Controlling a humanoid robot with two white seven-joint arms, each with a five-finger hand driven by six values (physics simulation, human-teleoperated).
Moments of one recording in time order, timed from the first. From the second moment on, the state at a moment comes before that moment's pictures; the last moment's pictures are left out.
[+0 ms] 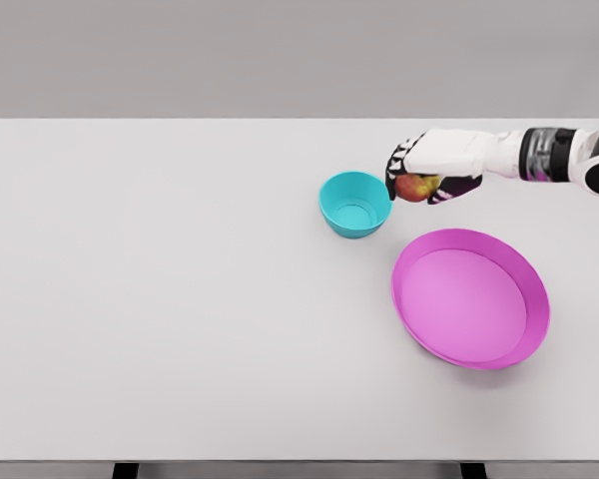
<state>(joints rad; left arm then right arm) 0.04 0.00 -0.25 -0.13 0.18 -0.02 0.02 -0.90 -0.68 0.82 -1.23 0.33 -0.61 0.61</state>
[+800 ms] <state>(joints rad) 0.04 0.00 -0.25 -0.13 0.18 -0.02 0.02 -1.02 -0.49 0.95 -1.05 0.37 -0.61 0.61</state>
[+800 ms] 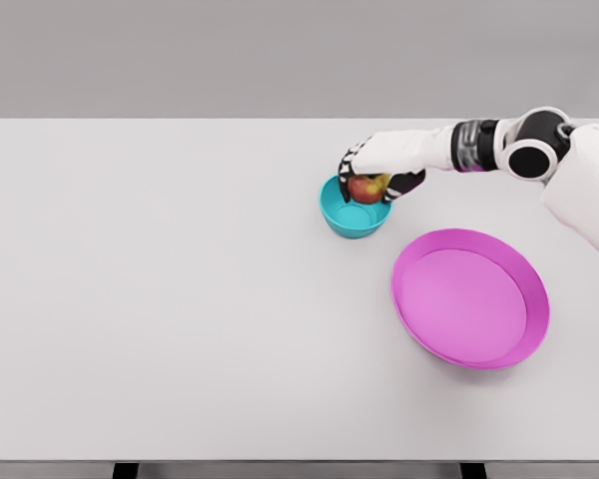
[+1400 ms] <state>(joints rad) 0.04 0.00 -0.25 -0.13 0.18 -0.02 0.02 -1.02 -0.47 0.97 -1.04 0.38 -0.61 0.61</state>
